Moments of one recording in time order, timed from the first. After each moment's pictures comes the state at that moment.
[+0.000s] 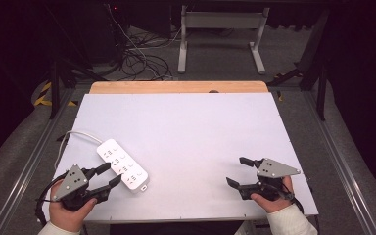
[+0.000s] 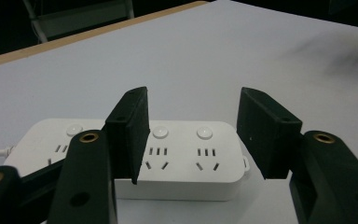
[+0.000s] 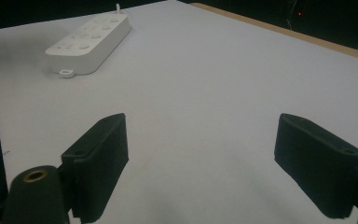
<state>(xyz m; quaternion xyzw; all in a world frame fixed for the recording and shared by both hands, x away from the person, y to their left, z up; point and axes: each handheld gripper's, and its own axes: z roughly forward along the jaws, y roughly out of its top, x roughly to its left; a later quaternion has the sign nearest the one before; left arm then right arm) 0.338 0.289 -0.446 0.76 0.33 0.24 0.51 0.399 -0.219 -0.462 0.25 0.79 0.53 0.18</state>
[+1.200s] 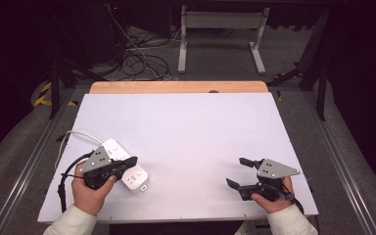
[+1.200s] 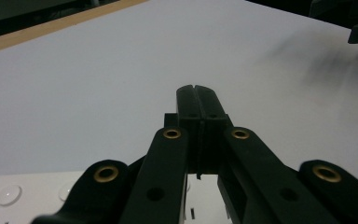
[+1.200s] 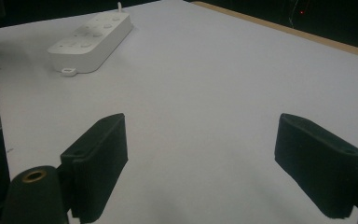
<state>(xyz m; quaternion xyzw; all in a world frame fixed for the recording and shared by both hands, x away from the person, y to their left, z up) 0.386 0.248 -0.429 0.79 0.31 0.18 0.49 0.398 -0.219 -0.462 0.25 0.80 0.53 0.18</state>
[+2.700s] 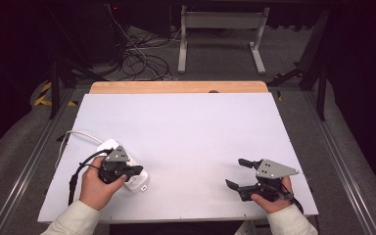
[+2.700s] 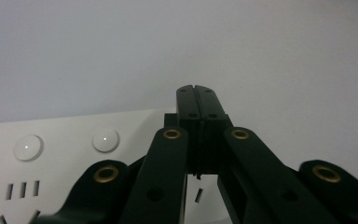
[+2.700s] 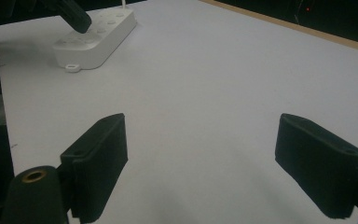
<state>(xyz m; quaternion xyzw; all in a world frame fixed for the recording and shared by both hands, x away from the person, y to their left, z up) 0.412 0.230 -0.444 0.87 0.33 0.09 0.34 0.399 -0.217 -0.464 0.24 0.80 0.52 0.17</state>
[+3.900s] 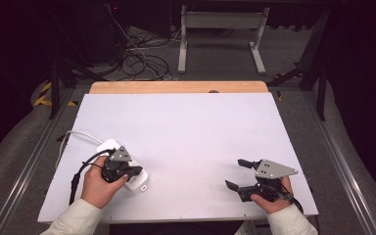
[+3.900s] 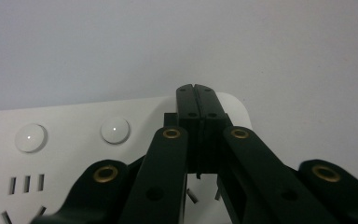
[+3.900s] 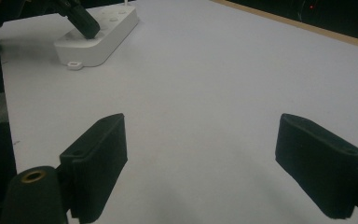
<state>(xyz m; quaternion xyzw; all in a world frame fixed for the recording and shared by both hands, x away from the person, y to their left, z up) 0.417 0.229 -0.453 0.88 0.33 0.10 0.32 0.399 -0.217 -0.465 0.24 0.80 0.52 0.16</state>
